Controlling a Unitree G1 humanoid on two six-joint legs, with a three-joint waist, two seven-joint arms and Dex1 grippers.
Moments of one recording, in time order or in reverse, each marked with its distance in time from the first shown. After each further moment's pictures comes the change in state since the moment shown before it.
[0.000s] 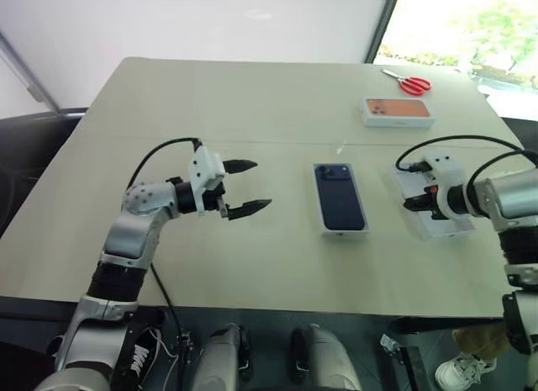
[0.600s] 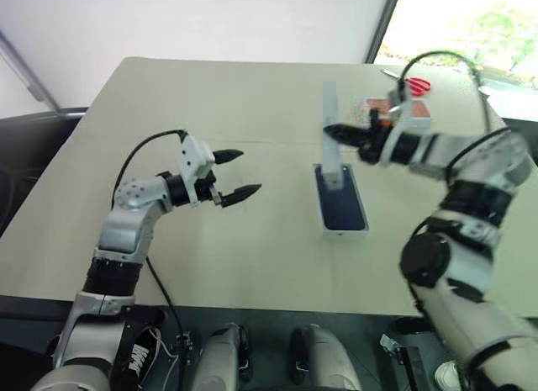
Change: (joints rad) left arm -0.039 0.005 0.052 0.046 -0.007 0.037 0.087; right arm -0.246 0.664 -0.777 -0.023 0.405 0.317 -0.236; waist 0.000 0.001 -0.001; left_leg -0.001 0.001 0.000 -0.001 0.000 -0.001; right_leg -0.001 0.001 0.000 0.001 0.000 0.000
